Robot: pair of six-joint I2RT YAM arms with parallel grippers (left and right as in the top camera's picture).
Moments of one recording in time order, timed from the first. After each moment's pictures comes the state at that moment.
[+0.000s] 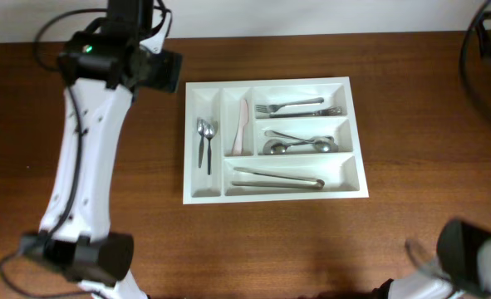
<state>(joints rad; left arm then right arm) -0.19 1.87 2.21 -1.32 -0.17 0.11 -0.42 1.82 2.94 -1.62 -0.46 -0.03</state>
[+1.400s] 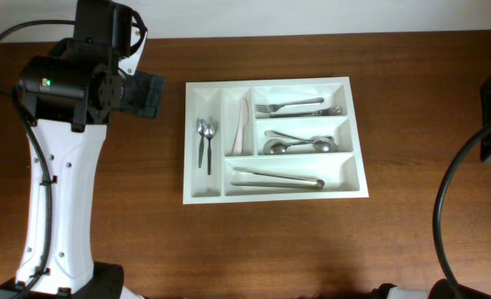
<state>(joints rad) -0.19 1.71 2.21 -1.49 -0.30 0.14 -0.39 1.52 2.96 -1.69 -0.47 -0.05</state>
